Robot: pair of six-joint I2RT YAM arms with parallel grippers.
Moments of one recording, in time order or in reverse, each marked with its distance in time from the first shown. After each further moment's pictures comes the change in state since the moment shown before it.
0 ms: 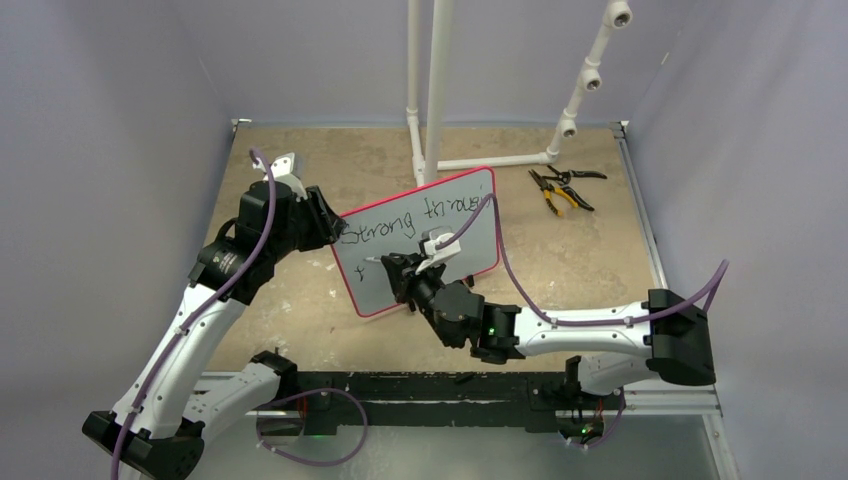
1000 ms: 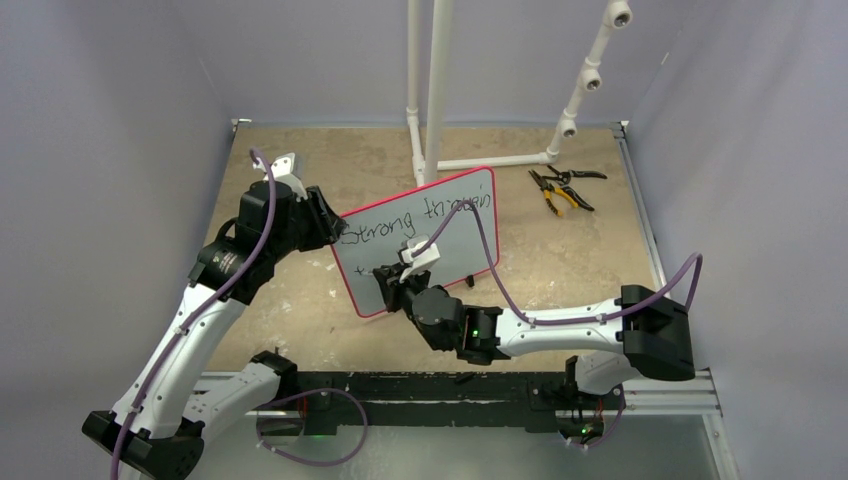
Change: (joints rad) left arm -0.002 0.001 0.002 -0.003 0.000 0.000; right arm 0.001 0.109 0.016 -0.039 -0.035 0.024
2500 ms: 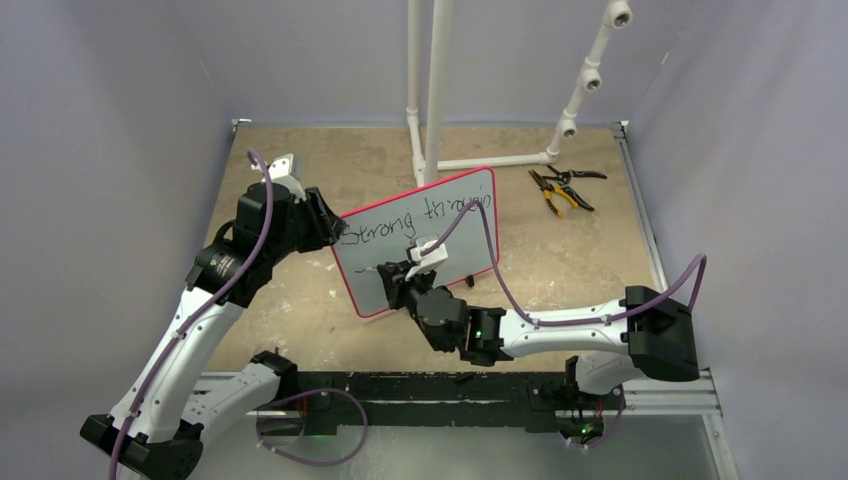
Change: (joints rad) left arm -0.004 -0.016 0.001 -0.004 0.001 0.000; right arm 0.006 -0.020 -0.011 0.024 0.061 0.022
